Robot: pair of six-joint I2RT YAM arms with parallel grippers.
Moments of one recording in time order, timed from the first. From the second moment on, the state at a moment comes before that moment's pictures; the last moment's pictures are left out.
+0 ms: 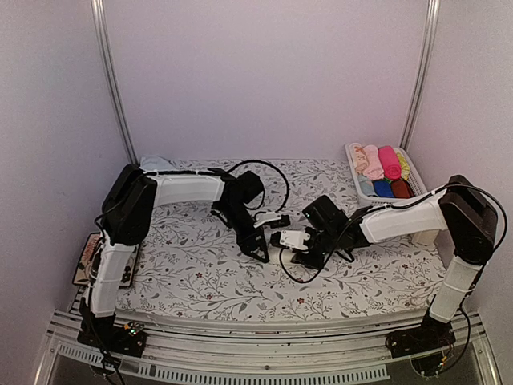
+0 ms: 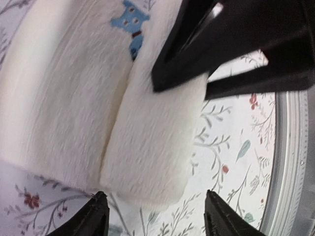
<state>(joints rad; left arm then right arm) -0.76 2.34 1.85 -0.91 0.63 0.57 0.84 1.78 0.97 -0.16 -0.10 -0.61</state>
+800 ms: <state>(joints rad) -0.81 1.82 1.10 -0.18 0.34 0.71 0.65 1.98 1.20 -0.42 -0.72 -0.39</state>
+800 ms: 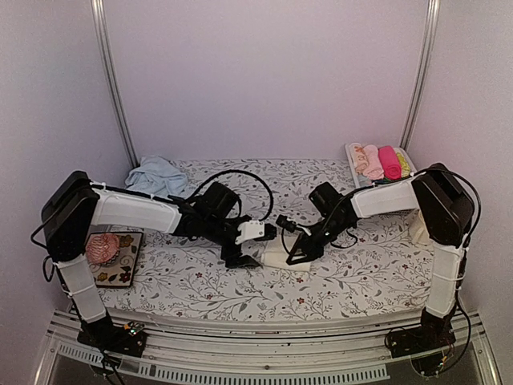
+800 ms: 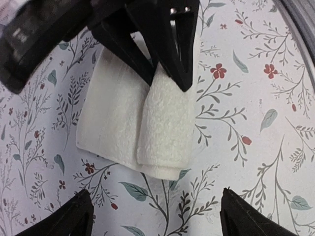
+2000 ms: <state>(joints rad) -0.94 1.99 1.11 0.02 0.24 0.88 0.59 2.16 1.35 -0.61 -1.01 -0.33</state>
